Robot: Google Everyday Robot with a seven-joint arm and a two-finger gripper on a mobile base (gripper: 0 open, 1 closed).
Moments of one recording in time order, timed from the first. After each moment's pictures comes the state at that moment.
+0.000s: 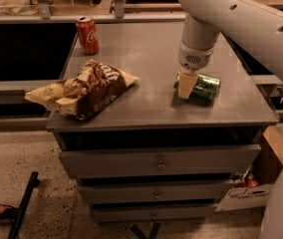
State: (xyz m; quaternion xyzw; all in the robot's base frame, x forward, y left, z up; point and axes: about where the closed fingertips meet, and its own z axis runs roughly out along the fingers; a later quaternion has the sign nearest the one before) arm 0.627 -0.144 0.829 -0.58 0.81 -0.04 0.06
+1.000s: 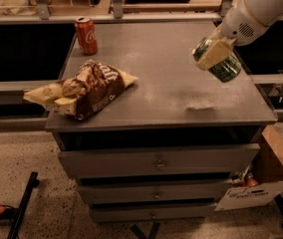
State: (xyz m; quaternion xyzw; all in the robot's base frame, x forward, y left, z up) arm 0.630 -0.178 0.918 -0.55 0.78 0.12 0.26
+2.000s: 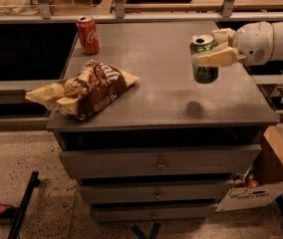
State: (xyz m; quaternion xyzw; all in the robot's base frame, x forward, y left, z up) arm 0.616 -0.162 0.947 -0.51 0.59 0.34 0.52
